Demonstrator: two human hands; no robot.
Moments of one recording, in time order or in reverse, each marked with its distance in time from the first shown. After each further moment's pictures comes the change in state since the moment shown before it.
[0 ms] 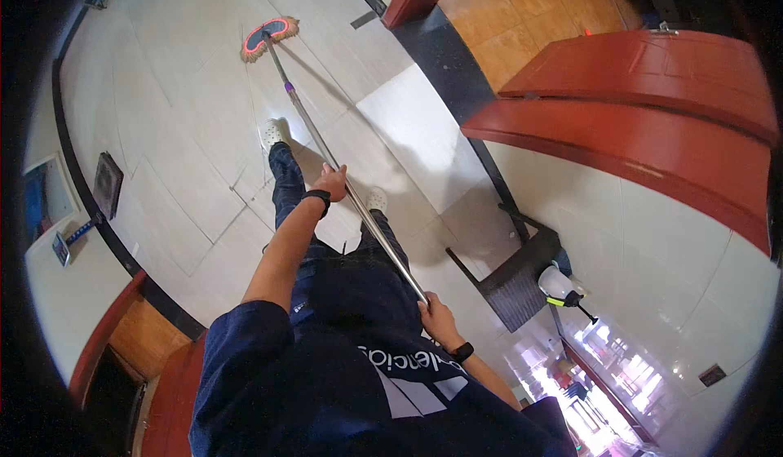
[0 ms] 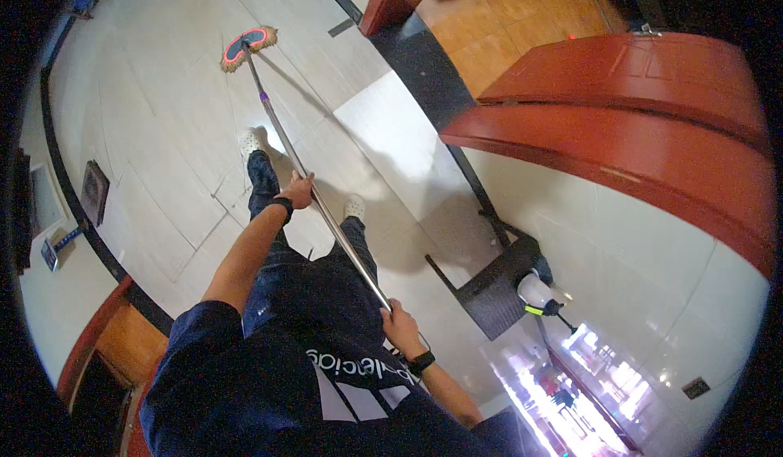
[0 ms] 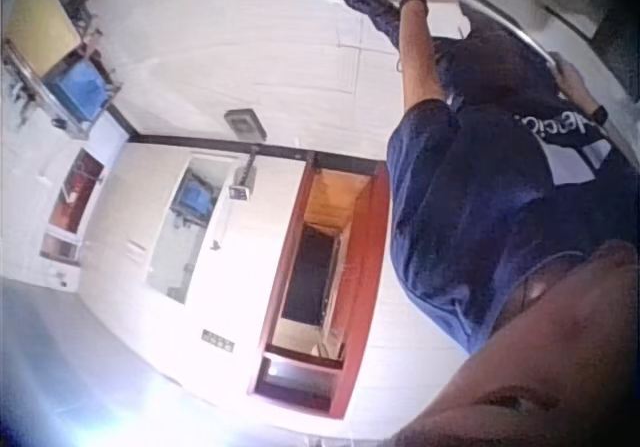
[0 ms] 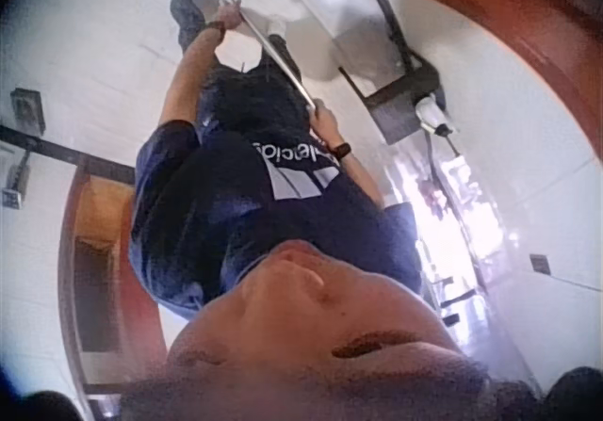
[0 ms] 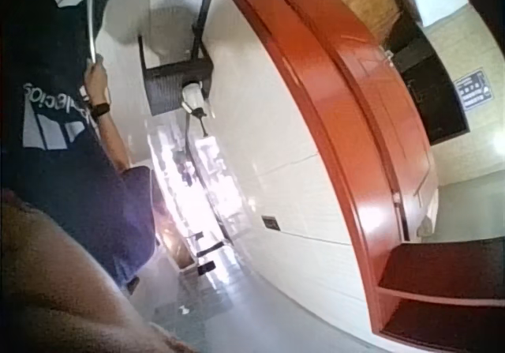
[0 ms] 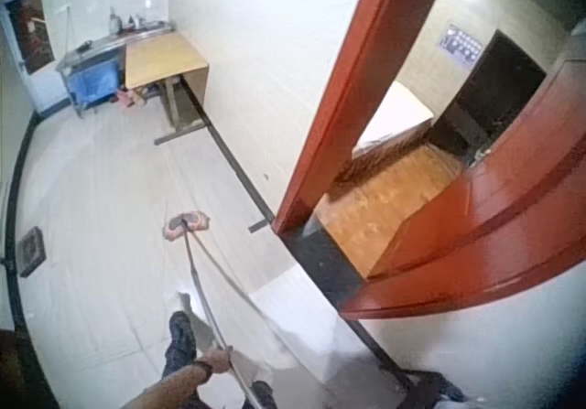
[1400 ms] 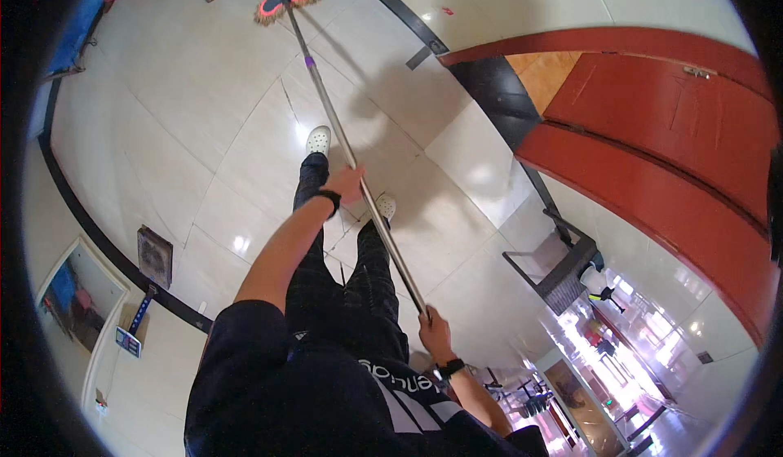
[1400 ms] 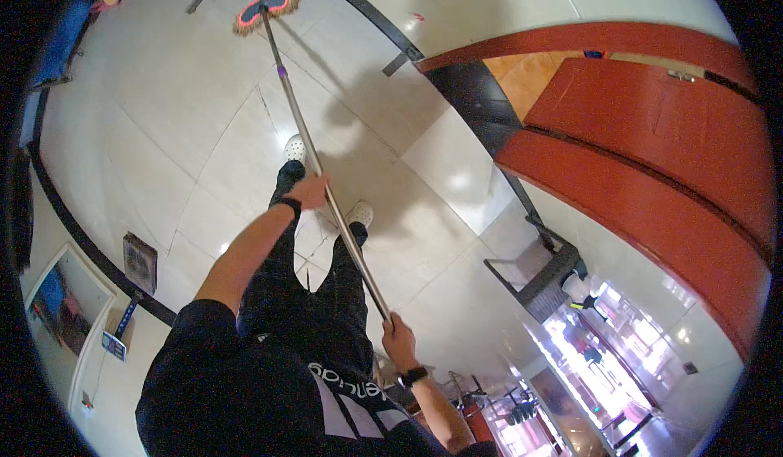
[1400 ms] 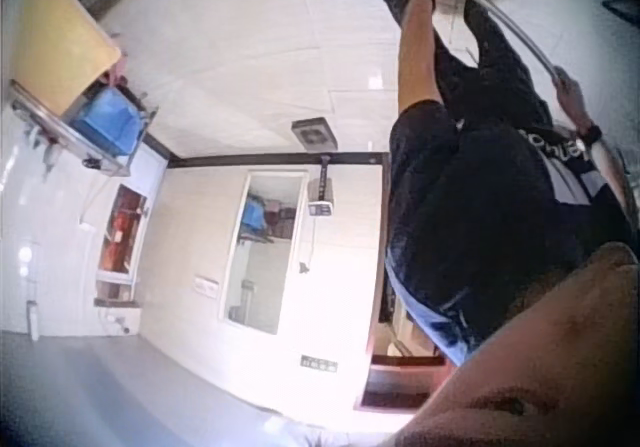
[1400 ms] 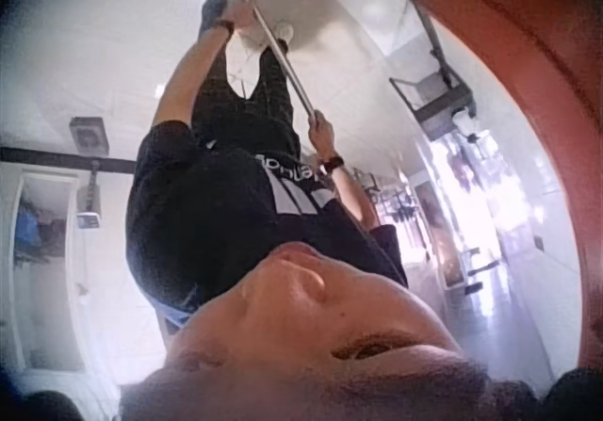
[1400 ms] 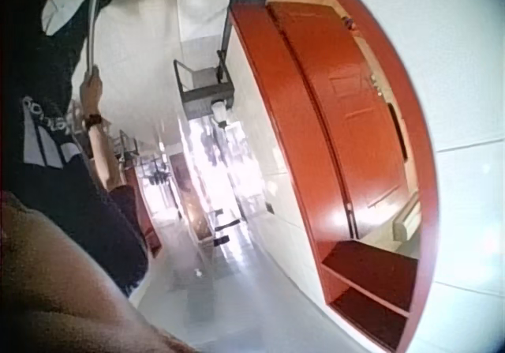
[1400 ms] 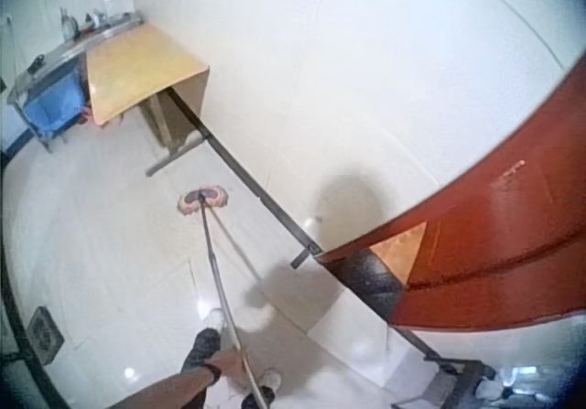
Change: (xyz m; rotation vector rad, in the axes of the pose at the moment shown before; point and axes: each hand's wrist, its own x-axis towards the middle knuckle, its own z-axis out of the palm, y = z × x) left_hand 0.096 -0.253 -0.351 0.023 -0.052 0.227; right_hand 0.110 -0.433 0.095 0.251 0.165 0.210
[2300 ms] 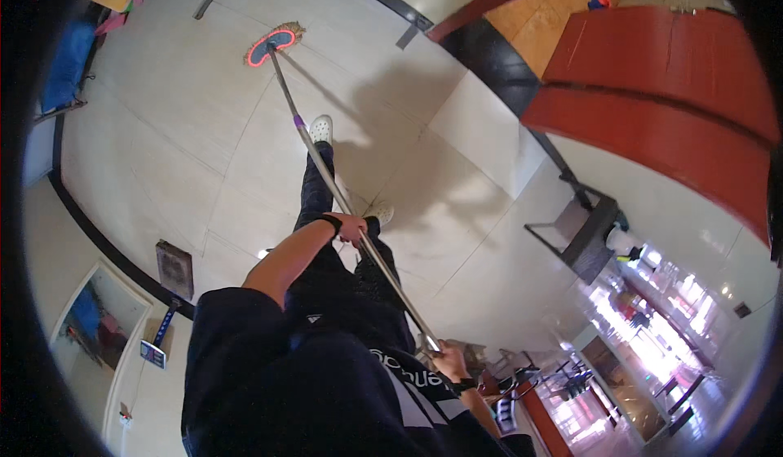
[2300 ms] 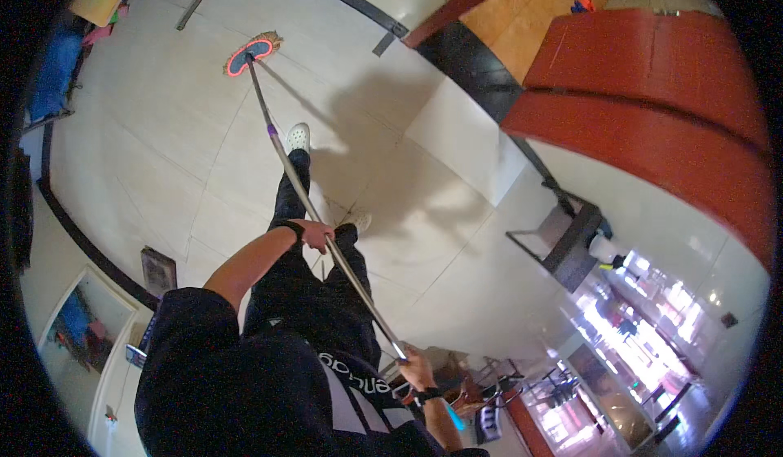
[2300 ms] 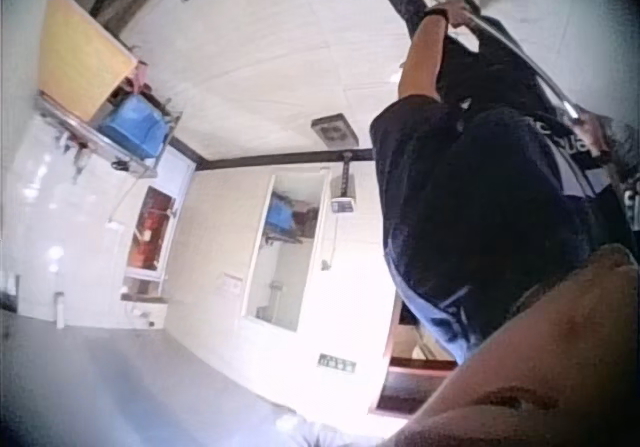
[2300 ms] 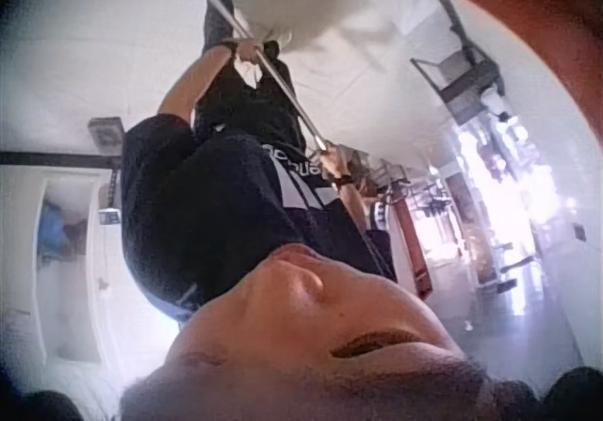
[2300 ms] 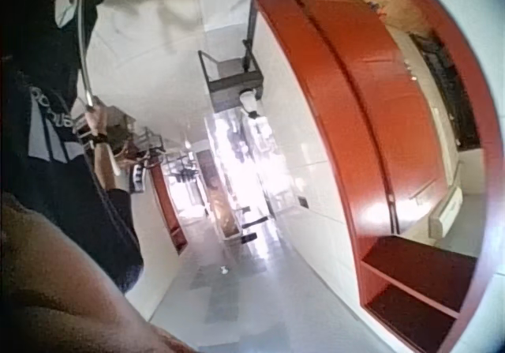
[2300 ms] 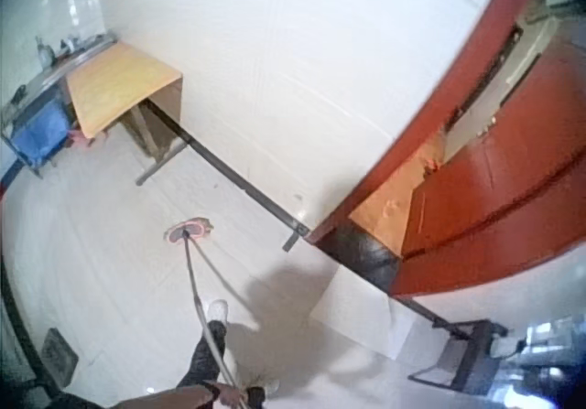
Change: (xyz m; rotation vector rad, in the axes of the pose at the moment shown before) left_hand -0.103 0.025 0.073 0.032 -1.029 -0.050; right_hand -0.144 0.148 0.073 0.031 -0.206 0.127
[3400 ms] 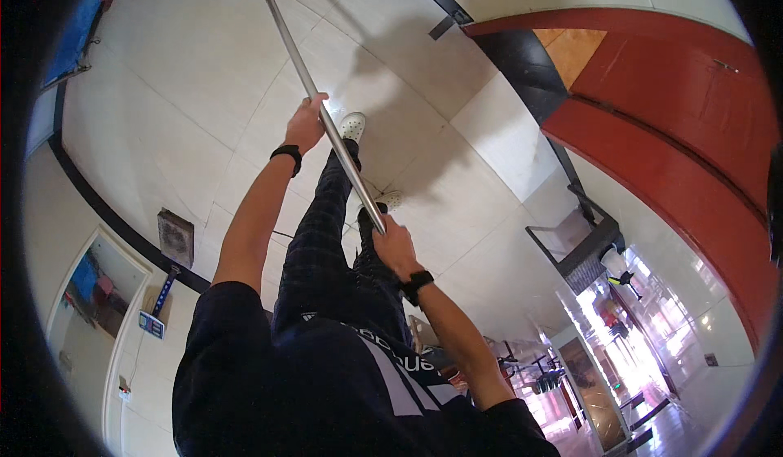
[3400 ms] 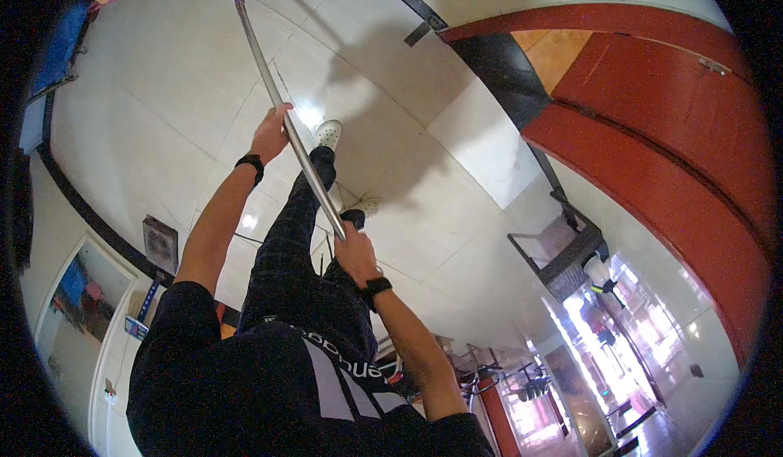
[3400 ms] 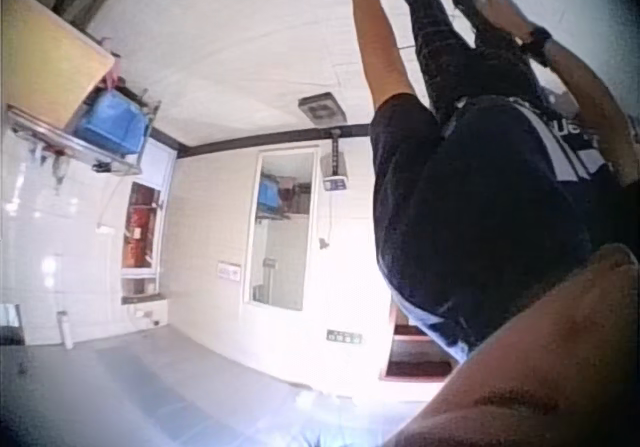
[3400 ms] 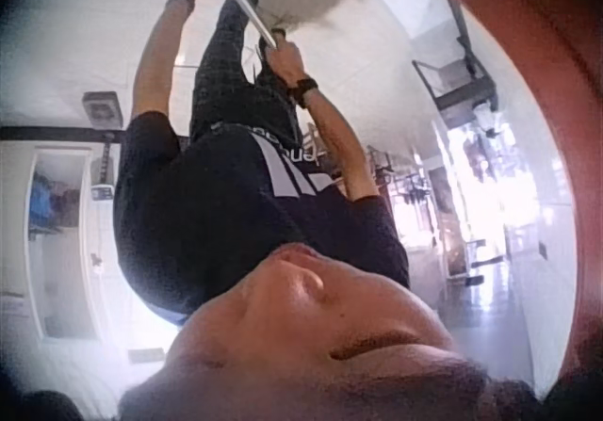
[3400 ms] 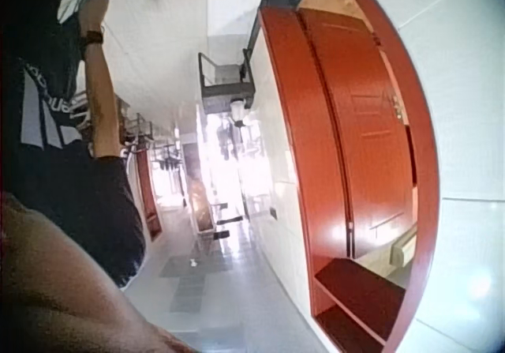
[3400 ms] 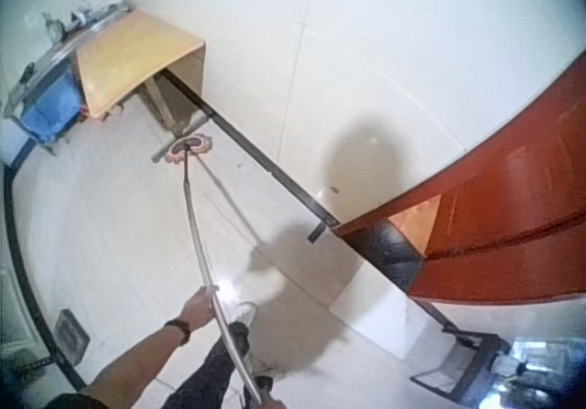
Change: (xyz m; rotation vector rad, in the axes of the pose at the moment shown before) left_hand -0.096 -0.117 -0.173 -0.105 1.483 0.030; right_hand 0.214 -0.356 -0.049 -0.009 -0.001 -0.299
